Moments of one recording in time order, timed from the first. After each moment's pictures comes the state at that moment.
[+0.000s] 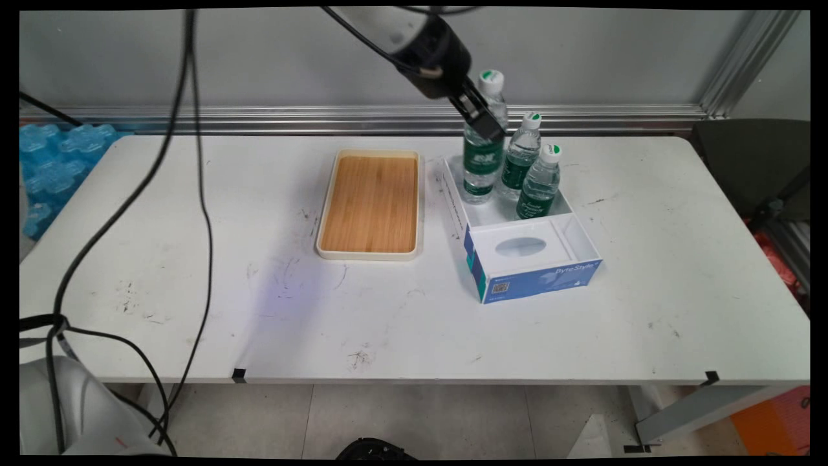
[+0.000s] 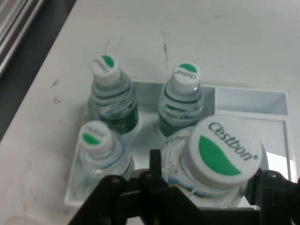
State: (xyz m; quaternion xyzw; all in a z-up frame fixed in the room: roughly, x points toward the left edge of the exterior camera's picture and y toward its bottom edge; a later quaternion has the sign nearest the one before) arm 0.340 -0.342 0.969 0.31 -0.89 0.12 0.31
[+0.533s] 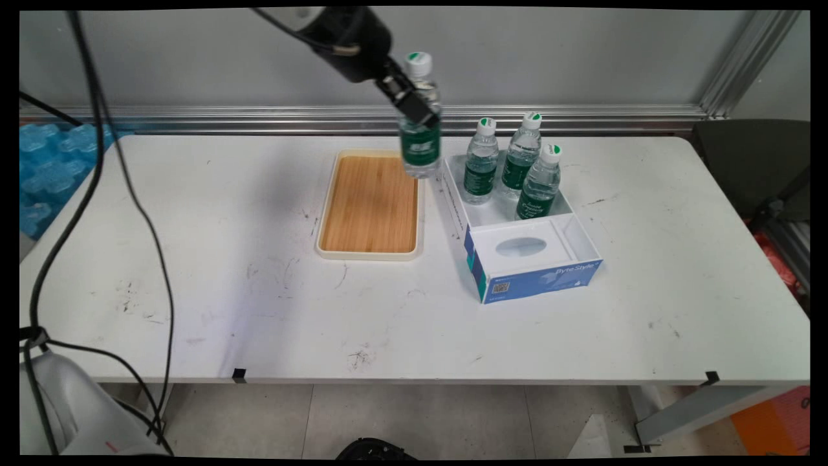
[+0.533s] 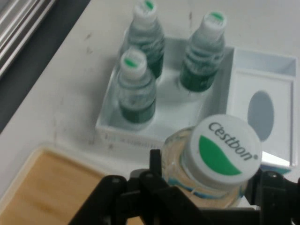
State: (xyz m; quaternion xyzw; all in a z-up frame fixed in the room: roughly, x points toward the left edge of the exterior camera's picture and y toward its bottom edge) arm 0.416 -0.292 0.994 0.36 -0.87 0.12 0.30
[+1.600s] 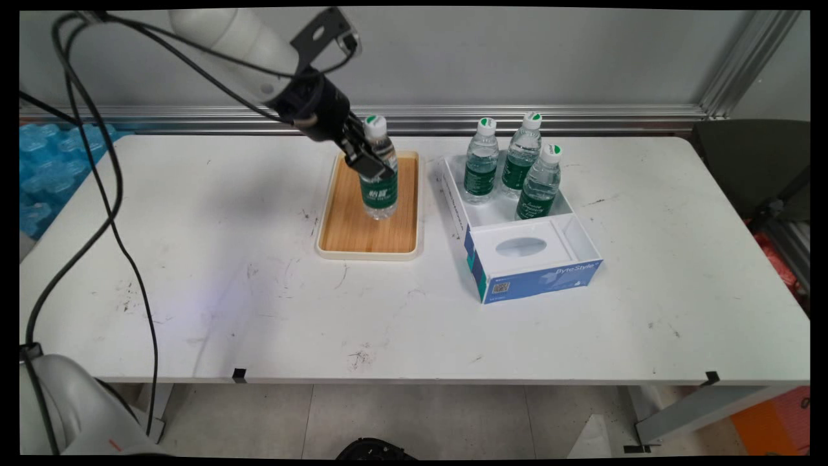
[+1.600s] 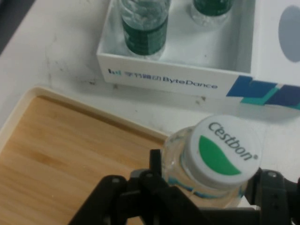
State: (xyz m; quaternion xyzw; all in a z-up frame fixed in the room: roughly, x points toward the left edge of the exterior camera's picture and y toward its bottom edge) arm 0.463 -0.282 0.910 0.34 -0.89 0.11 0.27
